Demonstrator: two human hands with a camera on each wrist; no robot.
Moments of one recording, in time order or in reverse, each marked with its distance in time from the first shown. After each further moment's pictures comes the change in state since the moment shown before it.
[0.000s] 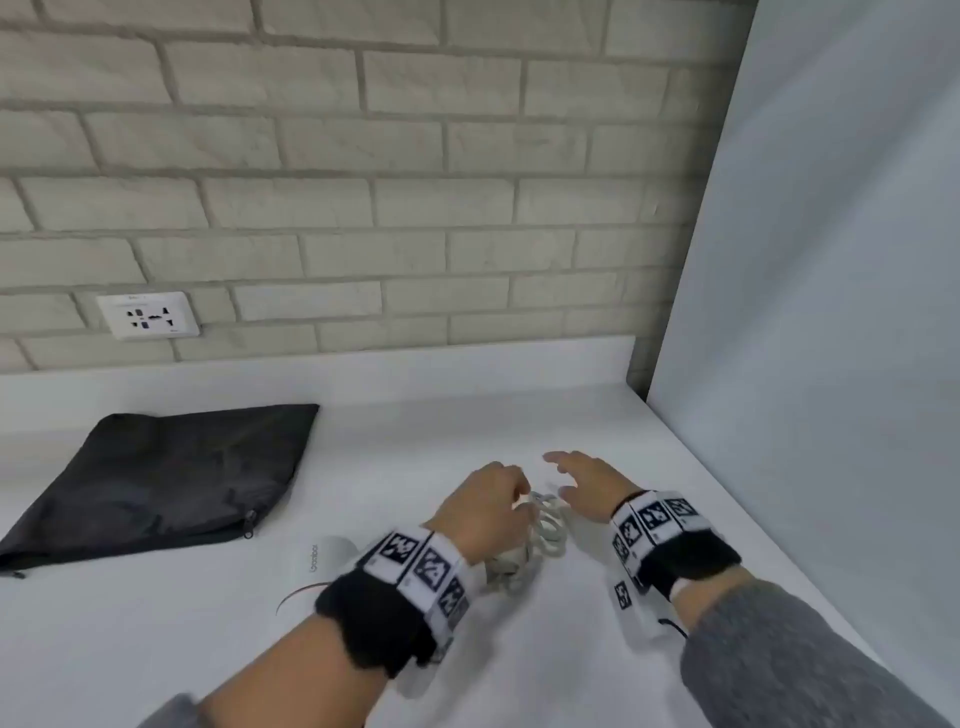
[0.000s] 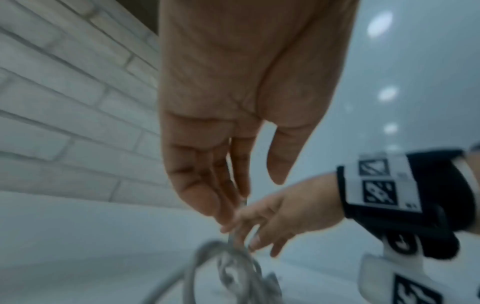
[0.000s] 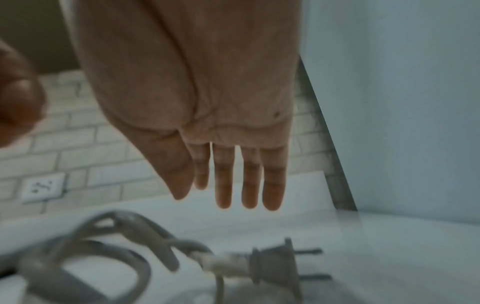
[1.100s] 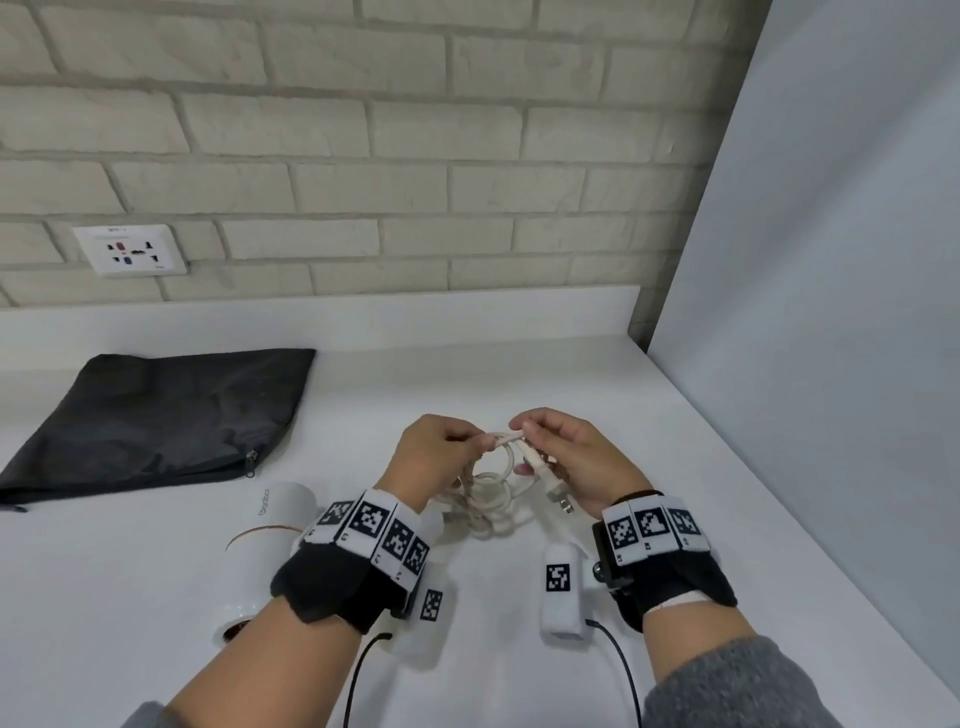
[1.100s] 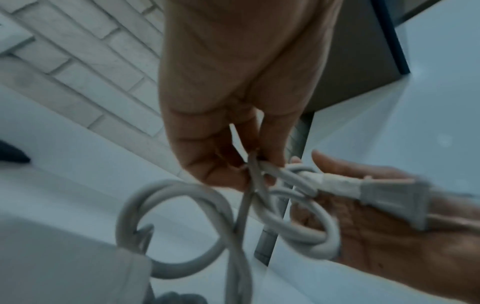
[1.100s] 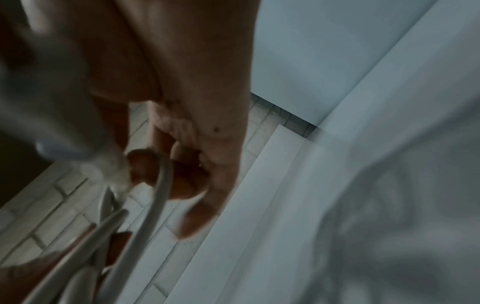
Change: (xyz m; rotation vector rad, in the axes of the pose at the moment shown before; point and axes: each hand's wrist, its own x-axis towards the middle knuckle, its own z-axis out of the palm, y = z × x) left_hand -0.016 -0.046 -0.008 -0.576 0.178 -0.187; right_hand -0.057 -0.046 0.023 1.230 0.023 -0.149
